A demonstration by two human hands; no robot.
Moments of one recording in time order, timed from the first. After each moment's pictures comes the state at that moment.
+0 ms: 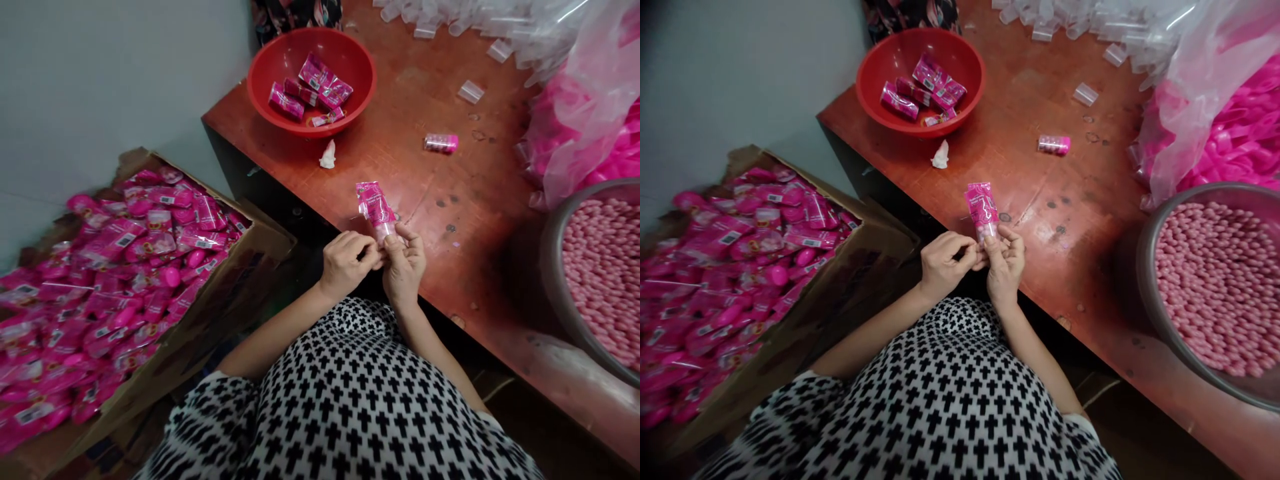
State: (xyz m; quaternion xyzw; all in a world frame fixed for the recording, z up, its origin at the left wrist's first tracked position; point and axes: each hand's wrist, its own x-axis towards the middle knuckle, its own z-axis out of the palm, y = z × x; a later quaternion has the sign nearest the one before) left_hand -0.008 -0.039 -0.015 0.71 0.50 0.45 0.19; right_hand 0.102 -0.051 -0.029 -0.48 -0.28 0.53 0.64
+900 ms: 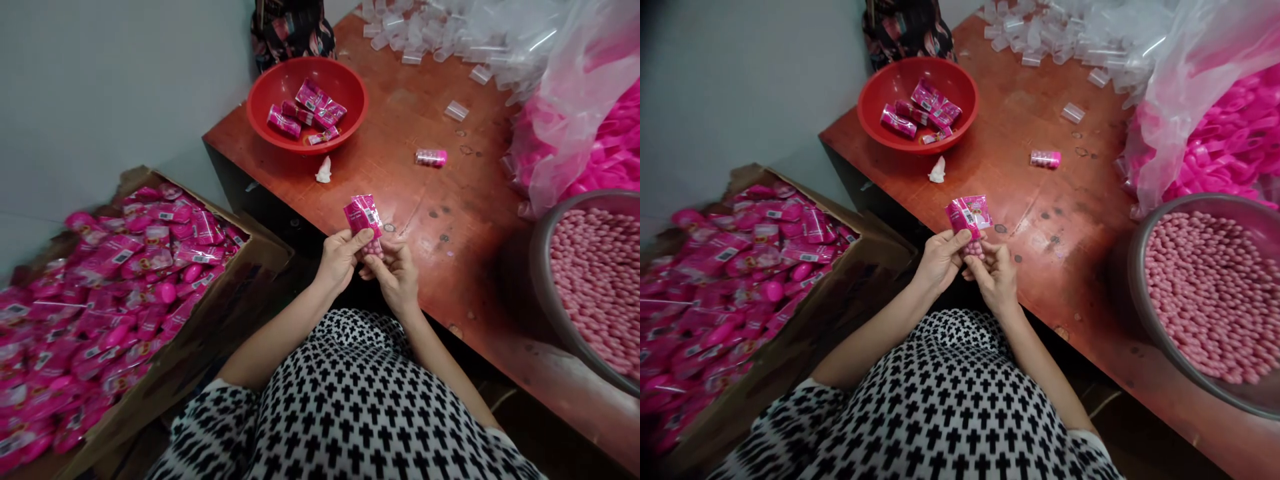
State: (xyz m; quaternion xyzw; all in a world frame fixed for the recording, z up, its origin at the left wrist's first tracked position) left_hand 0.004 -0.013 0.002 0.23 0.42 0.51 0.72; right_hand 0.111 -0.051 -0.025 -0.45 -0.37 0.57 0.58
